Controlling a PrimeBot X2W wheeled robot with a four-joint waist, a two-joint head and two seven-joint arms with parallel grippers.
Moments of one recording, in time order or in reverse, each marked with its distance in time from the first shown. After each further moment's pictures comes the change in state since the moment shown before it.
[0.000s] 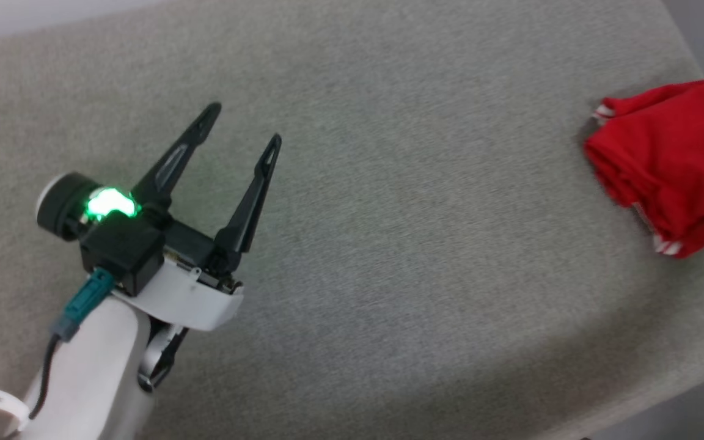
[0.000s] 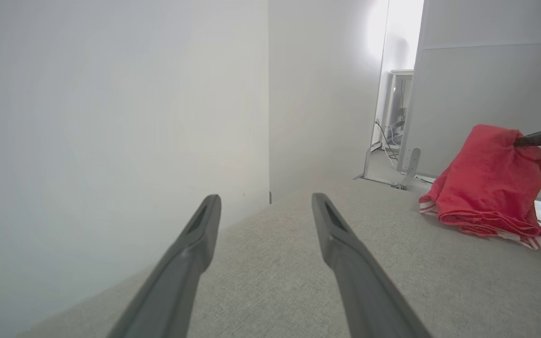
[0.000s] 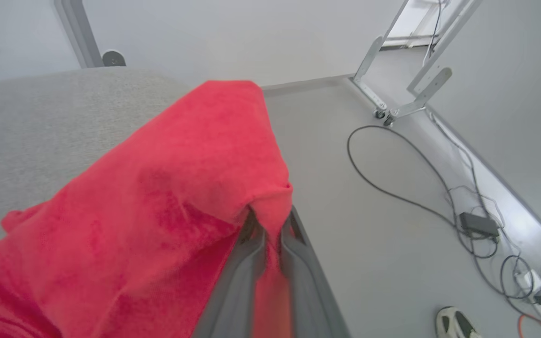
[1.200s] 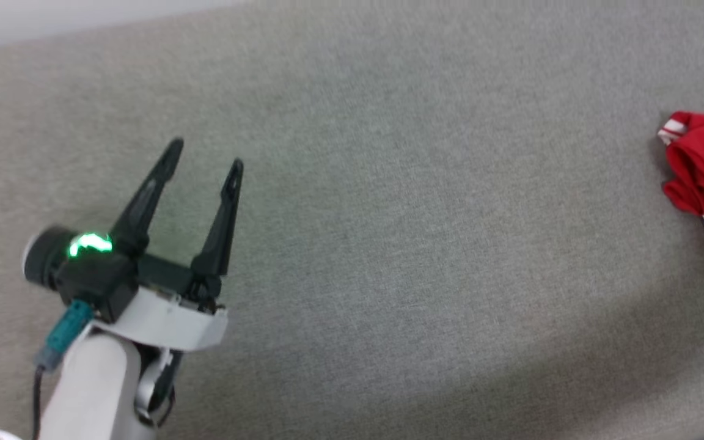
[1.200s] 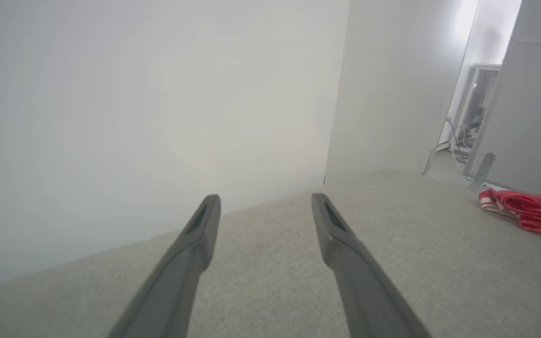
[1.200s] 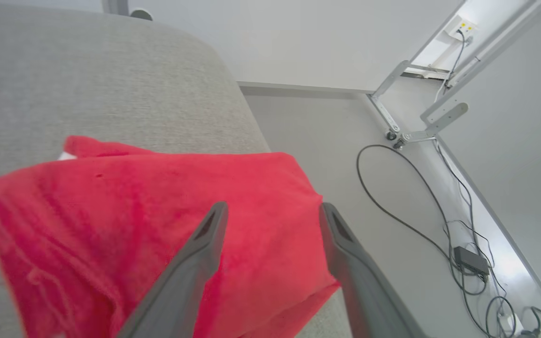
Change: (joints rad) left arm 0.120 -0.083 0.137 -0.003 0.018 0.000 0.000; right arm -0.123 0.033 -0.047 0.407 -0.347 0.000 -0.302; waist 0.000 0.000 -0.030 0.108
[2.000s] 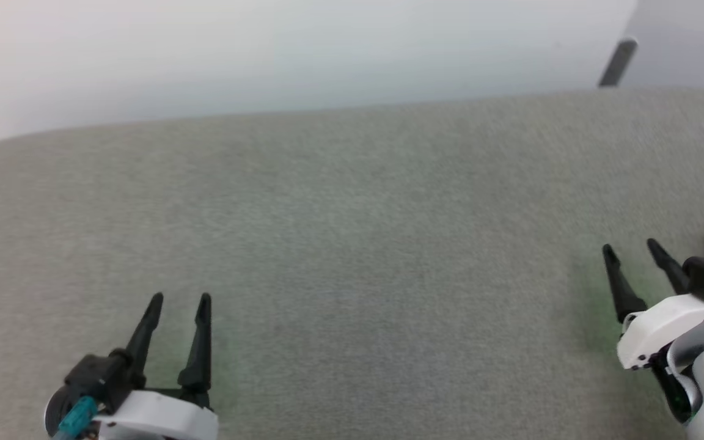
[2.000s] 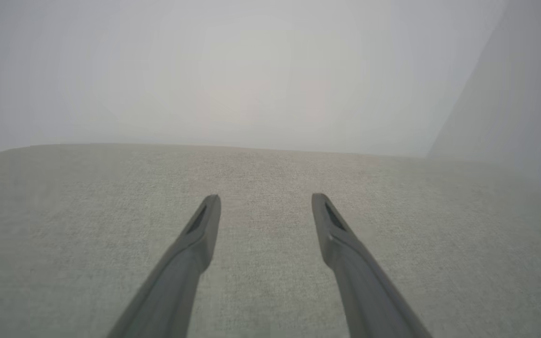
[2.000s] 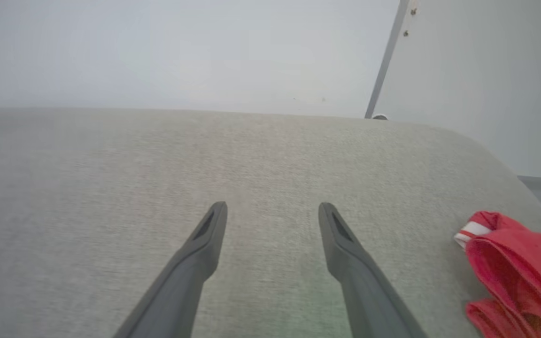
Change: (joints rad) left arm 0.292 -0.162 0.173 0.184 -0.037 0.000 0.001; right arm 0.463 0.175 0.301 -0.521 0.306 0.000 -0.043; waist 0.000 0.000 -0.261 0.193
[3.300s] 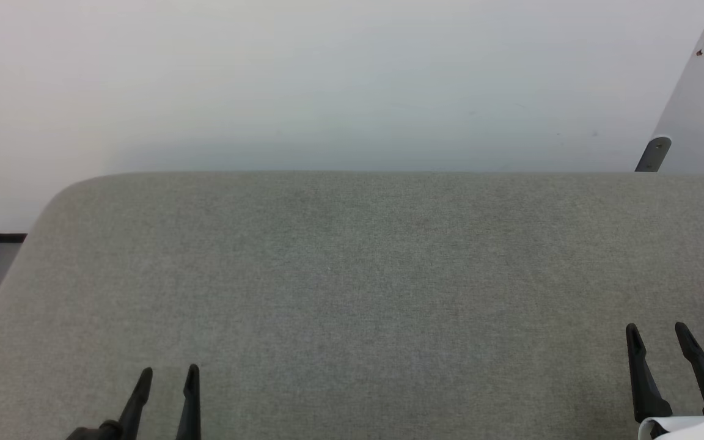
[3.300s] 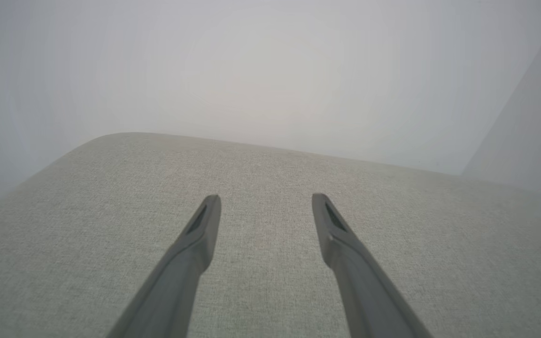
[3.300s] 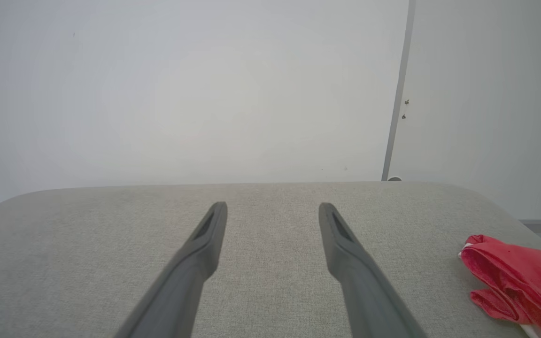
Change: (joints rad) left arm 0.195 -0.027 0.054 -0.042 -0.005 0.000 0.000; right arm 0.558 0.162 -0.284 -0.690 -0.108 0.000 0.075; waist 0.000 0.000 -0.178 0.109
